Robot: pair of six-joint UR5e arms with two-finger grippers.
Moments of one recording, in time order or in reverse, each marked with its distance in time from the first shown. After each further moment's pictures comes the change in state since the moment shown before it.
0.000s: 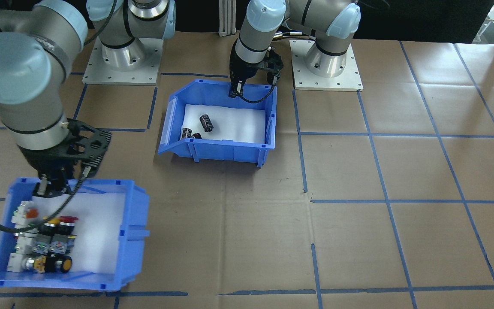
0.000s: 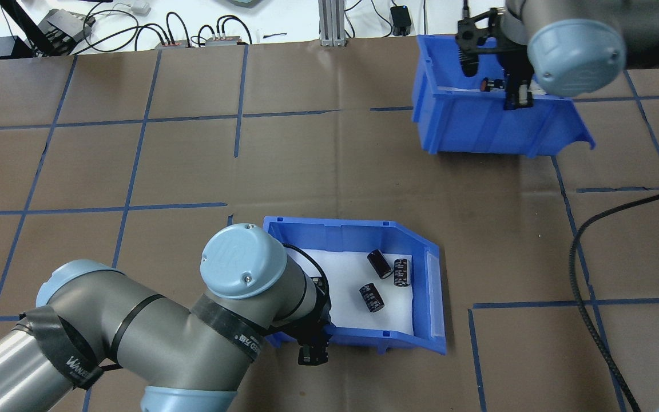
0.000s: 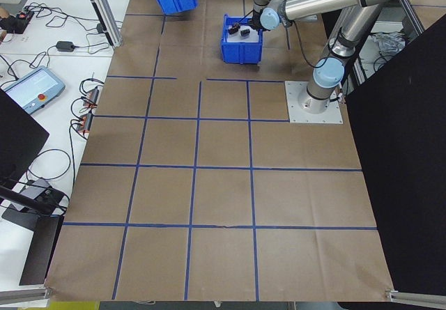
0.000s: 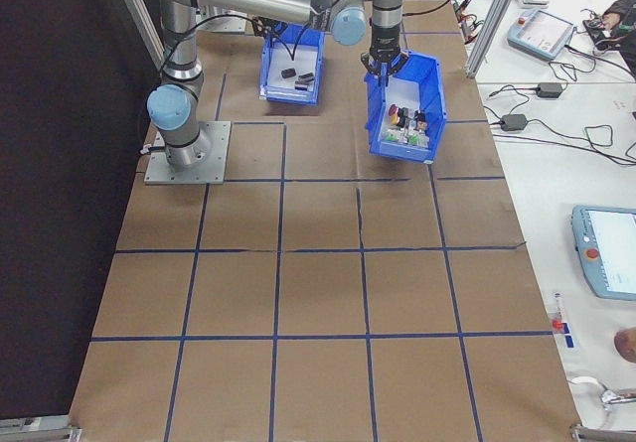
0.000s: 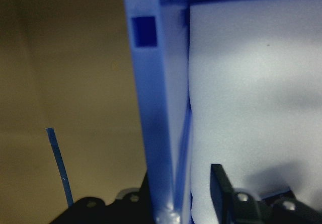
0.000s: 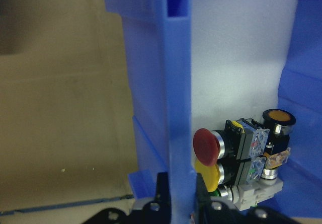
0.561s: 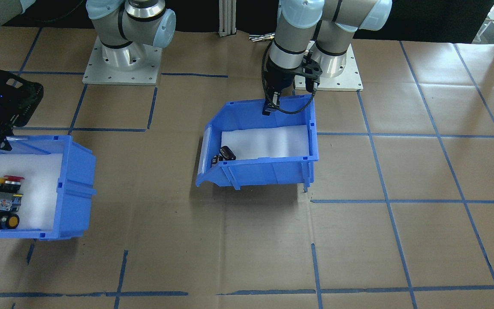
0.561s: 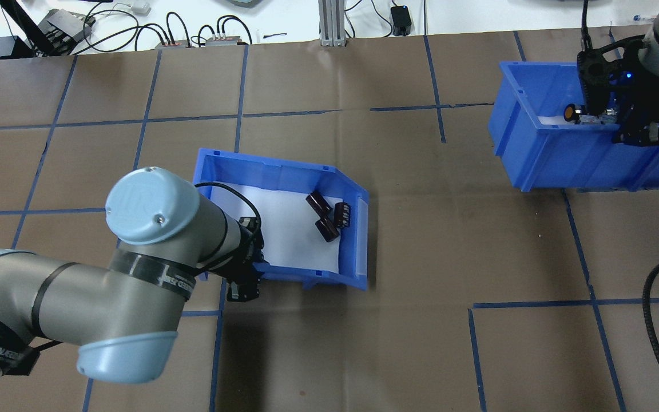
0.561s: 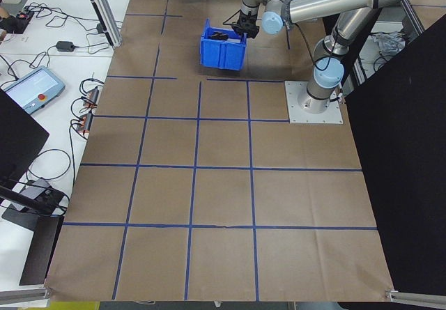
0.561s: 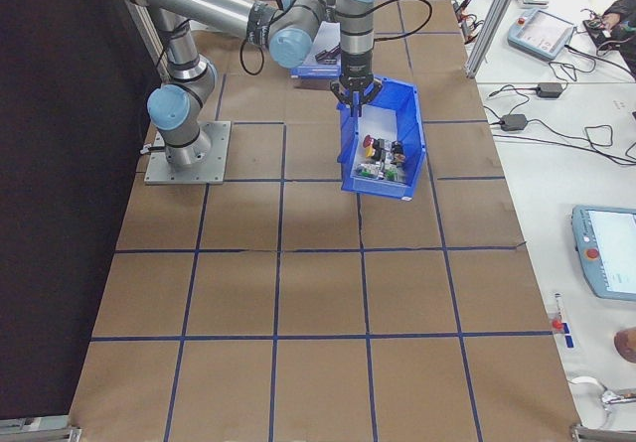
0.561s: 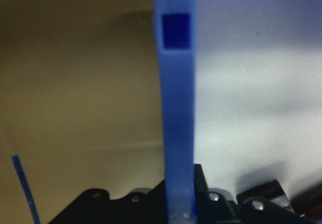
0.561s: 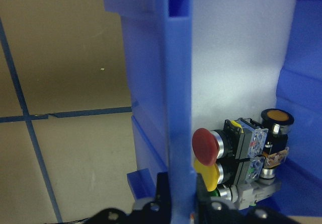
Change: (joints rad) left arm 0.281 0.064 0.028 -0.010 0.098 0.271; right arm -0.207 -0.229 0.228 -0.045 -0.012 -0.231
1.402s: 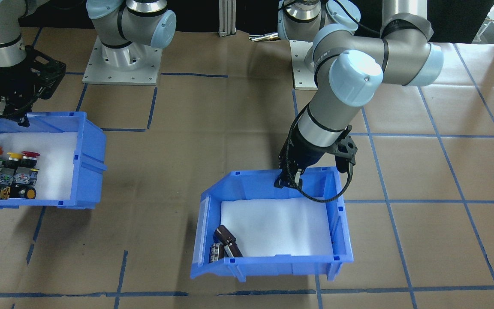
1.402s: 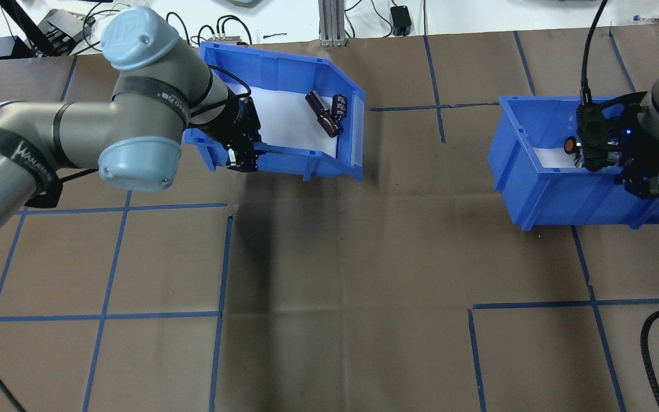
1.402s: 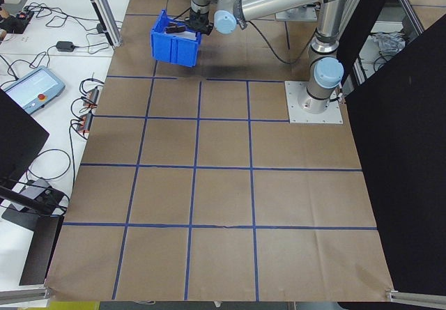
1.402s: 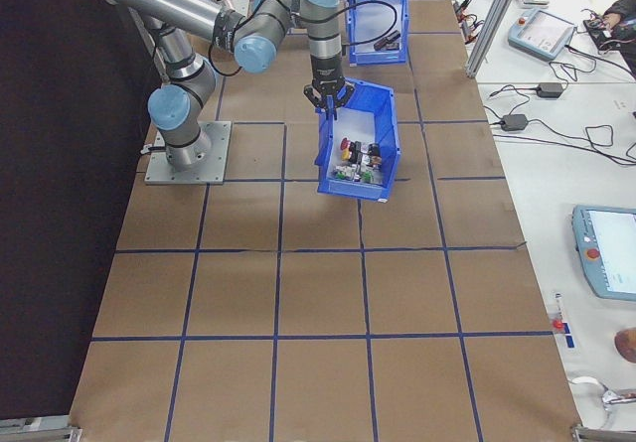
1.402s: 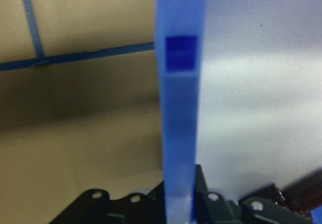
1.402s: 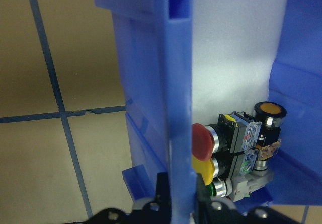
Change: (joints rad) left arm 0.084 -0.440 0.503 -0.007 -0.143 0.061; right arm -0.008 -0.146 0.192 -0.084 -0.025 -0.009
